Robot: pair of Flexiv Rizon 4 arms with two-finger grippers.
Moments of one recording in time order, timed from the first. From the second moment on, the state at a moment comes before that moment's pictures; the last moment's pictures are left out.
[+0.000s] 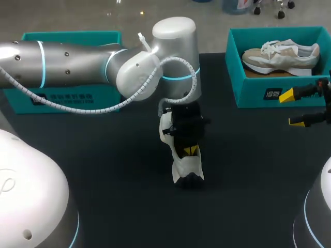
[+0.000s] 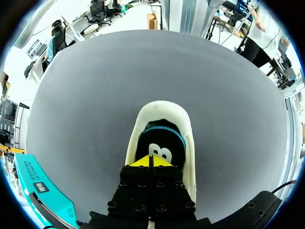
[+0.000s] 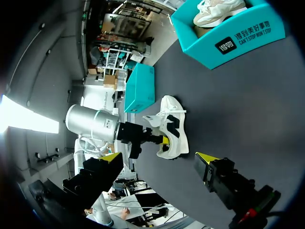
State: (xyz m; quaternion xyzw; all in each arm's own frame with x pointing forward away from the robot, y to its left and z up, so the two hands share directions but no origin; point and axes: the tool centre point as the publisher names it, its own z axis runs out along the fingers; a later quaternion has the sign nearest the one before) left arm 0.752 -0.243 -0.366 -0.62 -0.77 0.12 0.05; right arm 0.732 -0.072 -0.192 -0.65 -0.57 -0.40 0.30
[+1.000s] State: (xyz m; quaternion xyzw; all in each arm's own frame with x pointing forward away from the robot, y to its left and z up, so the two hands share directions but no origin) left arm 0.745 -0.245 -0.401 -0.61 -0.79 0.07 0.00; right arm 0.732 -0.072 -0.192 -0.65 -0.57 -0.40 0.30
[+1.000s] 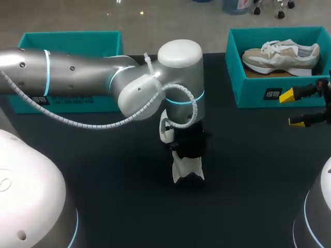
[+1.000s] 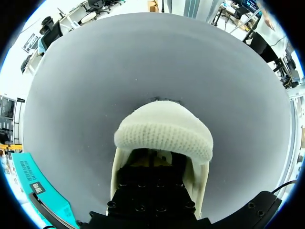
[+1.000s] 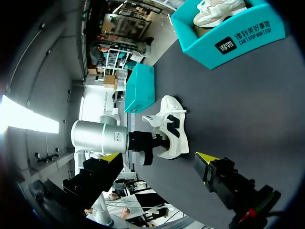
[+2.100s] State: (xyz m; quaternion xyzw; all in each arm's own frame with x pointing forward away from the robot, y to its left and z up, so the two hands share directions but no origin) left arm 0.742 -0.242 -0.383 -0.64 -0.77 0.02 -0.03; right arm 0.732 -0.072 -0.192 -0.65 -0.57 -0.40 0.30
